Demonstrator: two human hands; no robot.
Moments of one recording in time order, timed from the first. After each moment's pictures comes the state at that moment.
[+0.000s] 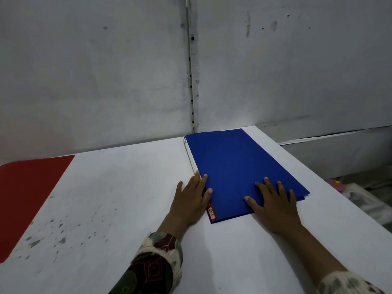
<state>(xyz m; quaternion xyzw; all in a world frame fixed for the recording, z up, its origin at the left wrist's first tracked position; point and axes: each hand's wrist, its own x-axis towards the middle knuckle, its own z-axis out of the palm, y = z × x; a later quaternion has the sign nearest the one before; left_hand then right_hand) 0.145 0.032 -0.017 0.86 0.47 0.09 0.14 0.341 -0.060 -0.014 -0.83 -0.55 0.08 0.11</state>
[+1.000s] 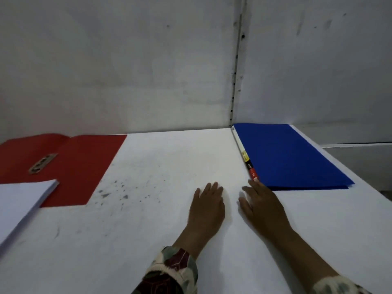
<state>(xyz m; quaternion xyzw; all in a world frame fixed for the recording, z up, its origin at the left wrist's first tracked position) 0.085 -0.039 -0.021 0.82 0.55 0.14 0.08 0.235 -0.070 -0.019 -0.68 -0.71 -0.02 0.17</state>
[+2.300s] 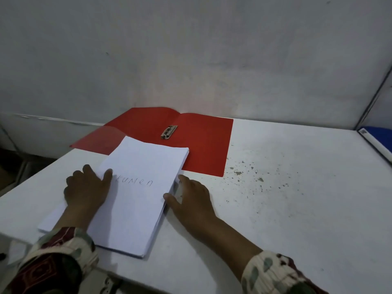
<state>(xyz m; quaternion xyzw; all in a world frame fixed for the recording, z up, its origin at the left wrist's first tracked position) -0.443 -0.087 -0.005 0.37 0.92 0.16 -0.01 -0.209 -0.089 0.000 -0.51 -0.77 0.31 0.22</state>
